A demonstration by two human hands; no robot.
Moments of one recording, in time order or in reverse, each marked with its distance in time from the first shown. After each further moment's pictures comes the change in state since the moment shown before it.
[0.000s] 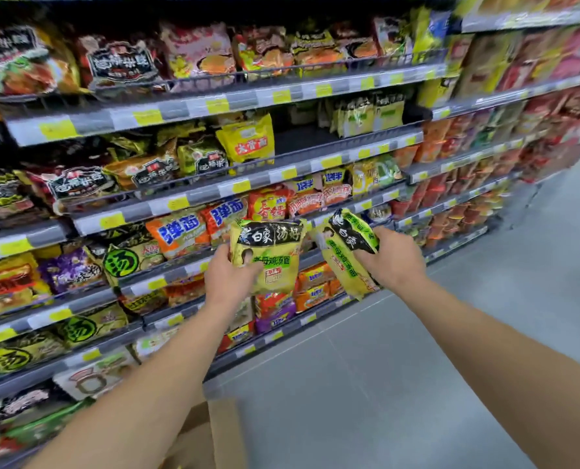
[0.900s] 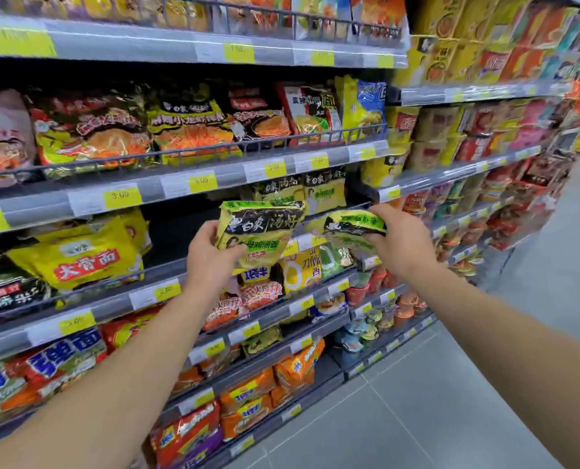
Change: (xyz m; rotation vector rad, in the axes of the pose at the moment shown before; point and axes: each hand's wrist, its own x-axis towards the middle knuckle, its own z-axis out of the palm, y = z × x) left_hand 0.284 0.183 0.294 -0.198 0.026 0.209; right_hand 0.384 0.180 -0.117 -0.010 0.230 -0.190
